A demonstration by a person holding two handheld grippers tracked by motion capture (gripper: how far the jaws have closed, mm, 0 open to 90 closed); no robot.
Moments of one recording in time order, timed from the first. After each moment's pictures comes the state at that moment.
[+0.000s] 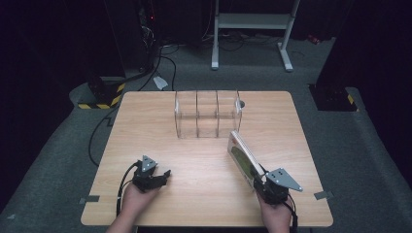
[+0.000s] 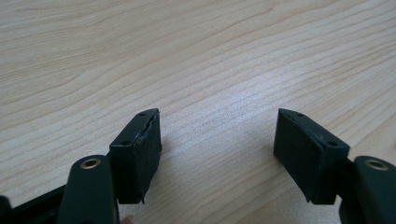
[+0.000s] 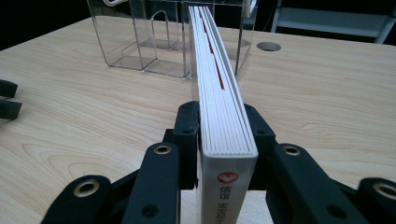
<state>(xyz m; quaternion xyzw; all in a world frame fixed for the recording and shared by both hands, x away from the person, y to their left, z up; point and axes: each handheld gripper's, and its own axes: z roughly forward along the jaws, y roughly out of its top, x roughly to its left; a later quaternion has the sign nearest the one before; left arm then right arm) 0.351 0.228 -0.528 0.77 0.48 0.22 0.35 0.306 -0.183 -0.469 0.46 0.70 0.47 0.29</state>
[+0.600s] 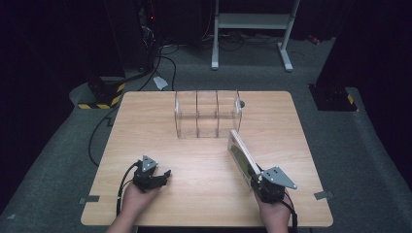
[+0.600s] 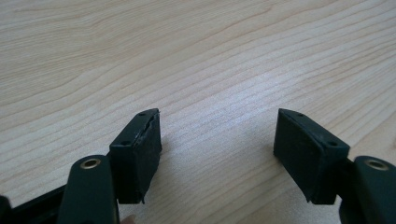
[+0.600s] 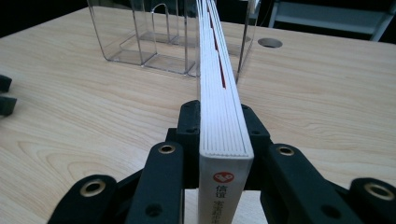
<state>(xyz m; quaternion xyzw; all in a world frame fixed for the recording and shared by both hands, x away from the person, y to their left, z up) 0.352 0.227 -0.528 0.77 0.48 0.22 0.35 0.309 -0.172 -0.467 0.46 0.71 0.45 0.29</state>
